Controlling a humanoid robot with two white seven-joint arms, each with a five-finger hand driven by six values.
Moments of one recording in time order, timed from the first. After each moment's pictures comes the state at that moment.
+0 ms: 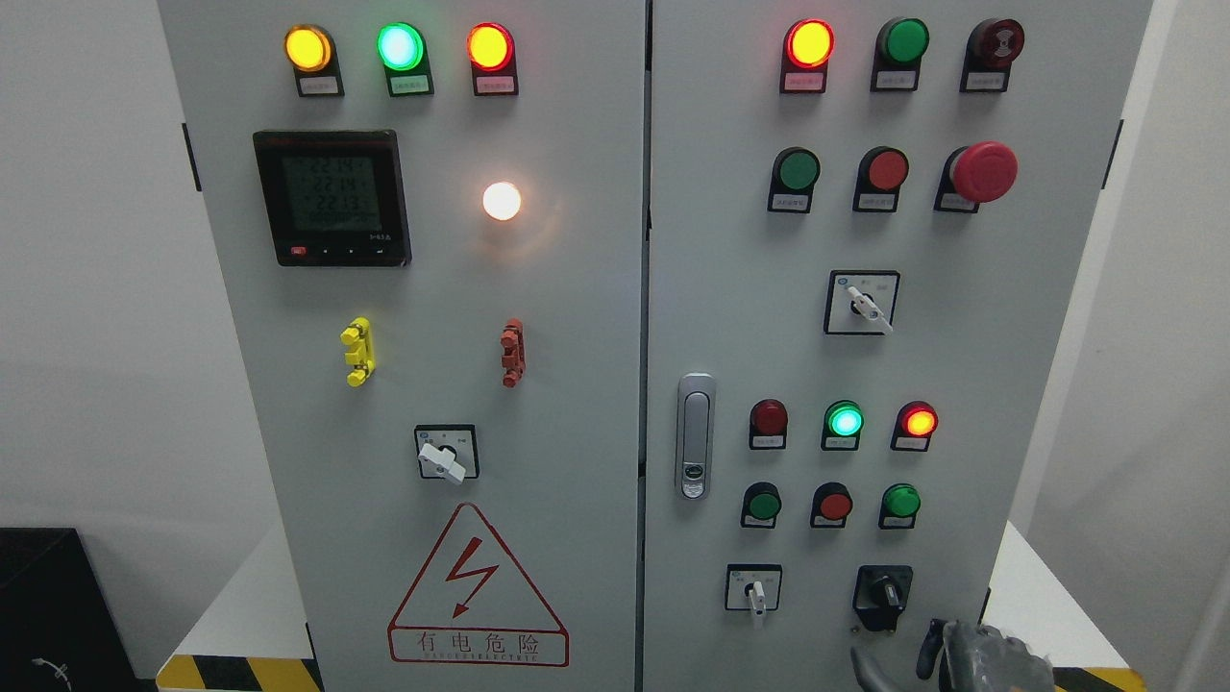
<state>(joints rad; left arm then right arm) 0.04 -0.10 0.00 0.00 0.00 -0.20 0.08 -0.12 0.12 -0.16 -1.76 1.21 0.12 0.10</state>
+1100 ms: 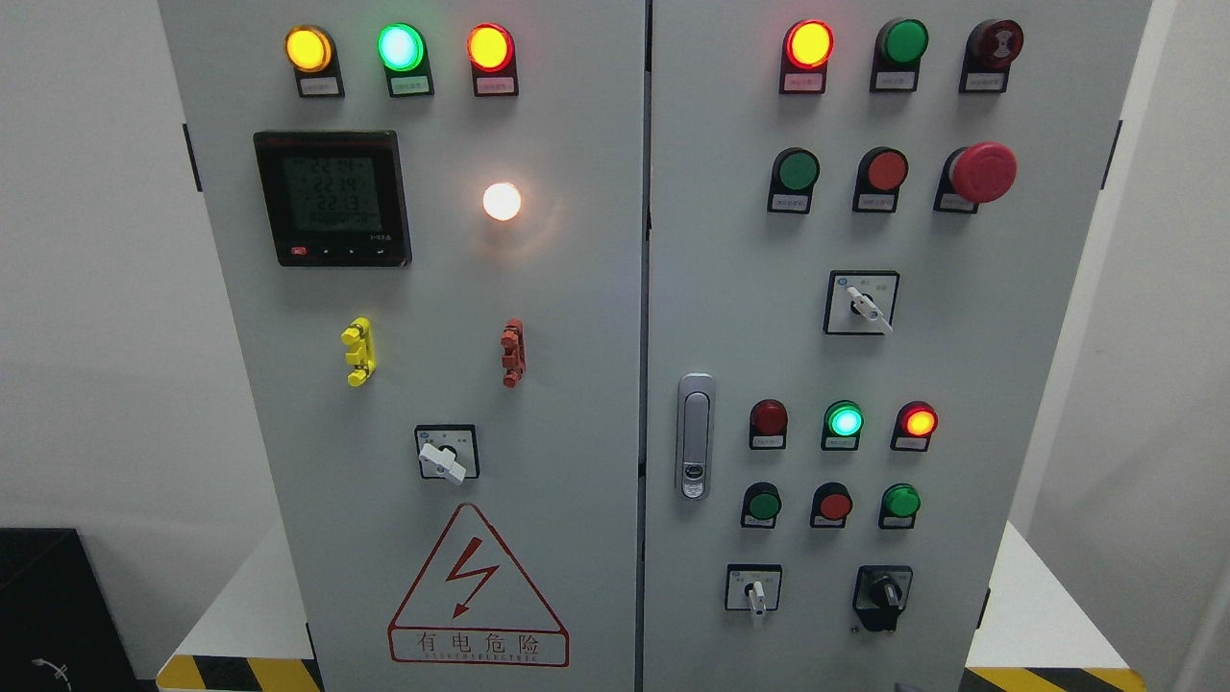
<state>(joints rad) 0.04 -0.10 0.00 0.00 0.00 -0.20 0.08 0.28 0.12 -0.13 -1.87 0.16 -0.30 0.20</state>
